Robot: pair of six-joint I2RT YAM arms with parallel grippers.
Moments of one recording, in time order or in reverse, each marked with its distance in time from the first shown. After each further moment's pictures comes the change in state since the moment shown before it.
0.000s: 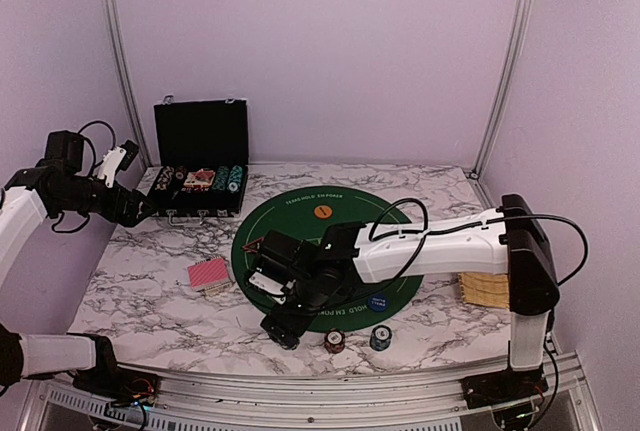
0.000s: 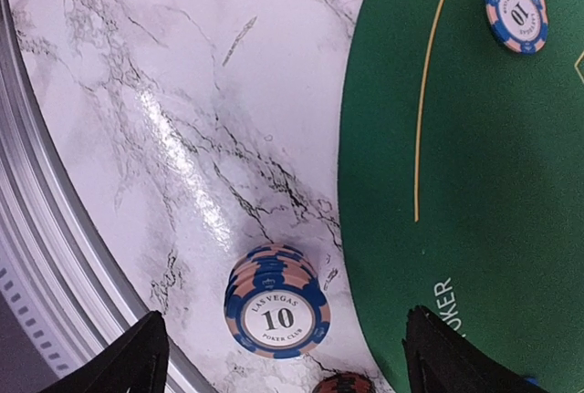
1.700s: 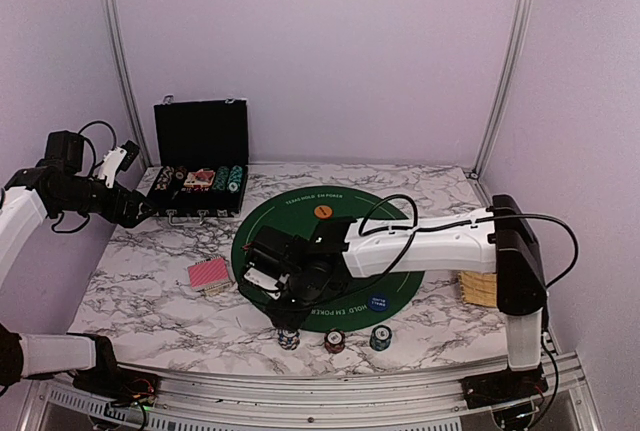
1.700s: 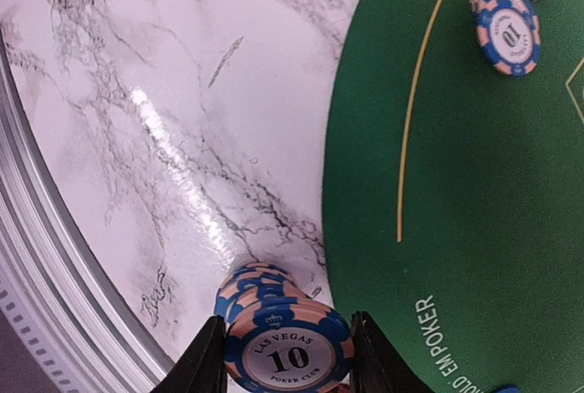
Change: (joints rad) left arm 0.000 0.000 0.000 -0.005 0.008 0.014; right arm -0.017 0.058 0.089 -0.052 0.015 -0.022
